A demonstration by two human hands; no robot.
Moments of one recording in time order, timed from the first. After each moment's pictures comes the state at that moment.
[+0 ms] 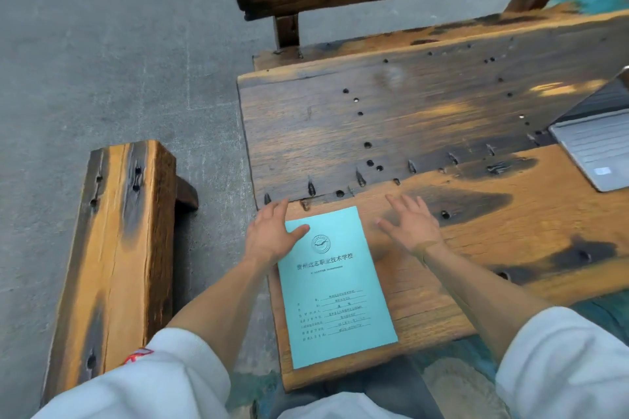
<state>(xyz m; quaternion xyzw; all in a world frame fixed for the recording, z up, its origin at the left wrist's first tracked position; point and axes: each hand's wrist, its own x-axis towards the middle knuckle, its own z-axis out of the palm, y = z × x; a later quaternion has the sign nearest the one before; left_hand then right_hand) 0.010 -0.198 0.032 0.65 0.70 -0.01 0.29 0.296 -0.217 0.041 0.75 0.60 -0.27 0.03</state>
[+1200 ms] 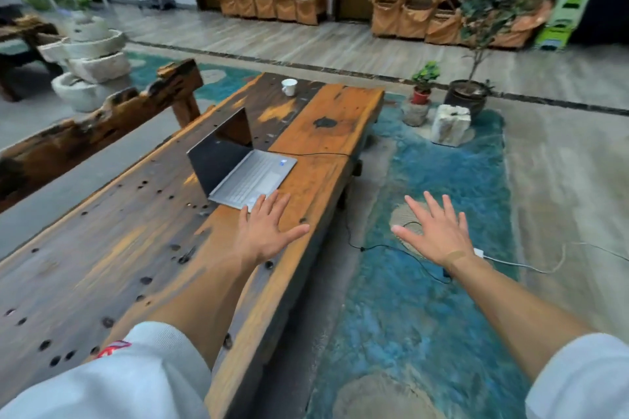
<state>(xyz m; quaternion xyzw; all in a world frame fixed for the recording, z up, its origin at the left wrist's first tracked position) 0.613 -0.344 0.183 0.97 0.20 0.01 0.14 0.771 -0.653 0.186 0.97 0.22 -0.06 -0.08</state>
